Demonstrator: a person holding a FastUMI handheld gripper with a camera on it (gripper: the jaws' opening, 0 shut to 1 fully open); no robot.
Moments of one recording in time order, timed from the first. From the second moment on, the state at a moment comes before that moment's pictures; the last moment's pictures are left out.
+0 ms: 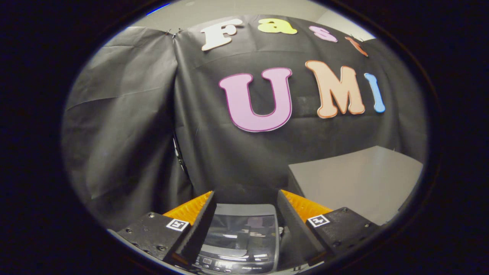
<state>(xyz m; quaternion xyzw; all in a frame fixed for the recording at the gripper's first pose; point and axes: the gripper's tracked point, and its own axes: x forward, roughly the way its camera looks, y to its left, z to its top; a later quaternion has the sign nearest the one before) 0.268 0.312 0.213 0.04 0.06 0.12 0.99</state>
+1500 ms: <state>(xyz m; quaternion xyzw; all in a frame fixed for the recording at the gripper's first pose) 0.047 0.062 0.090 -0.02 -0.07 0.08 0.99</state>
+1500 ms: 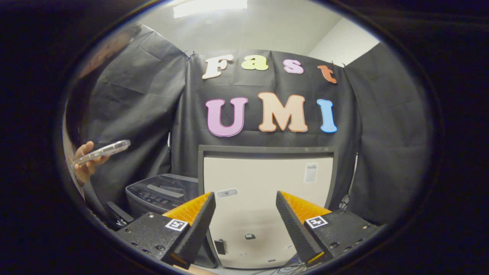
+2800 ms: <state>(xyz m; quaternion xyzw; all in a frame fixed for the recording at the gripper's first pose) 0.052 0.038 0.010 0.01 0.02 0.12 0.99</state>
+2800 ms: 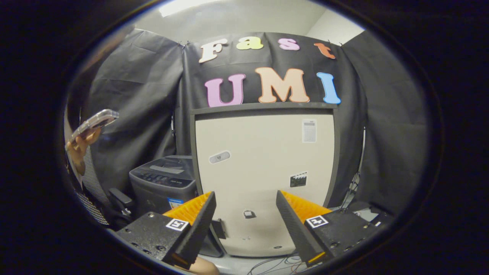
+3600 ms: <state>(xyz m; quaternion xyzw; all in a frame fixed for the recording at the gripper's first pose) 0.002 0.034 -0.007 0.04 0.01 0.10 0.99</state>
